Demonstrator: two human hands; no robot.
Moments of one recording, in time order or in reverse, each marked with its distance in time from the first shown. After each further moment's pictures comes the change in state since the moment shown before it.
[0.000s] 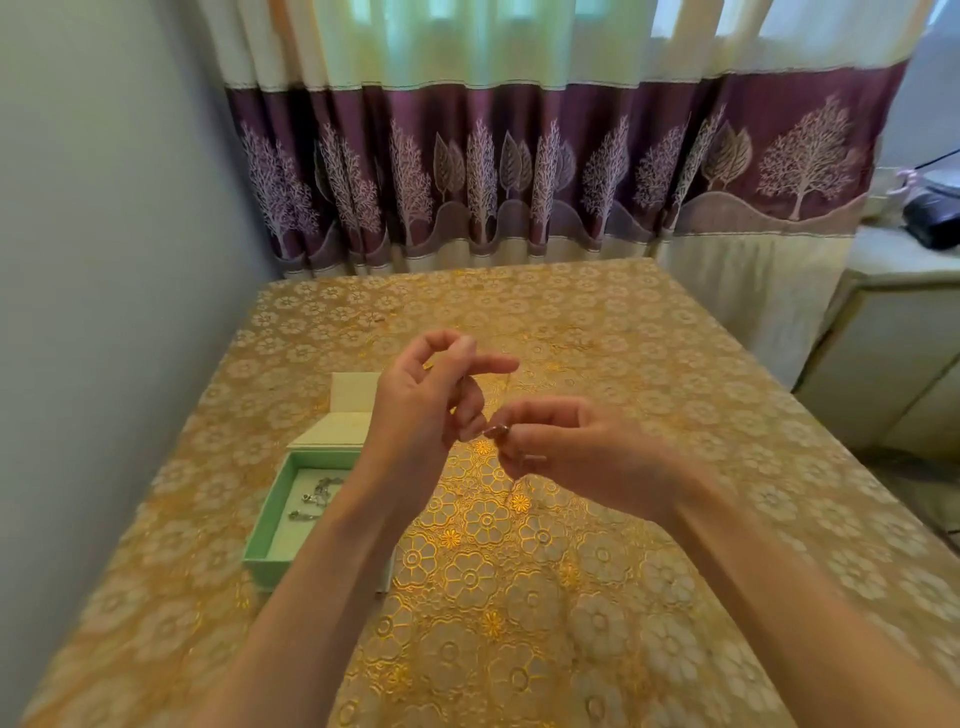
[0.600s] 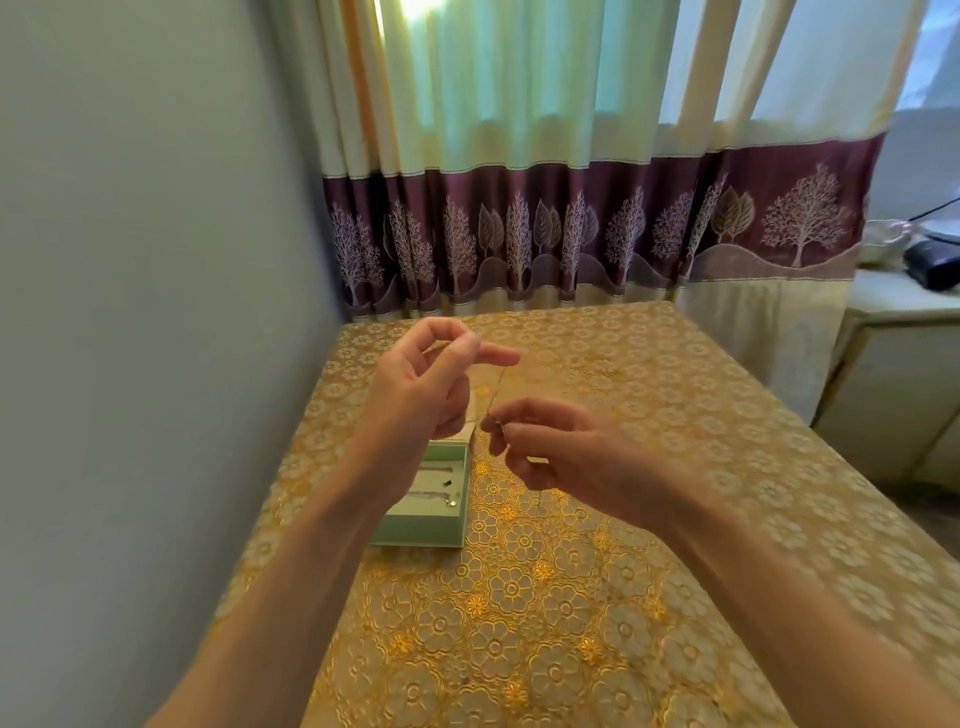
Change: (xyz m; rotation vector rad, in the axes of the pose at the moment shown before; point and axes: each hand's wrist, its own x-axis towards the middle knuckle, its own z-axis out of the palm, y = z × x) left_hand -0.096 0.103 -0.020 0.265 -0.098 0.167; right_hand -0.041 -0.046 0.112 -0.110 0.044 -0.036
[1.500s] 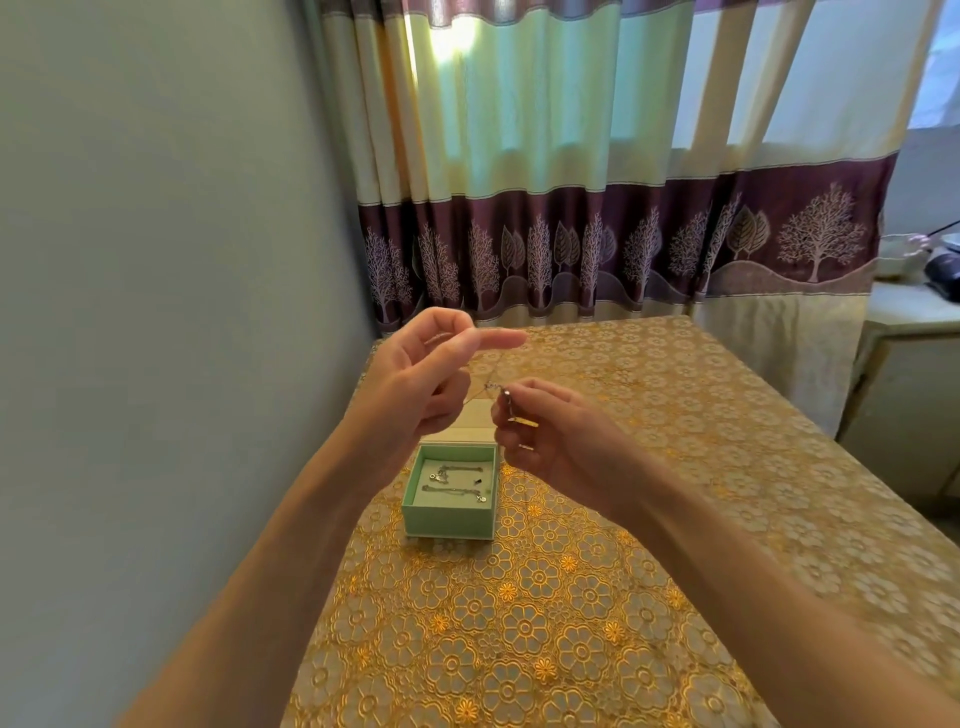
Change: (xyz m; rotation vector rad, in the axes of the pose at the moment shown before) left_hand -0.030 0.042 -0.023 0.063 -0.116 0.049; right_hand 0.002 -0.018 0.049 0.356 0.083 -0.066
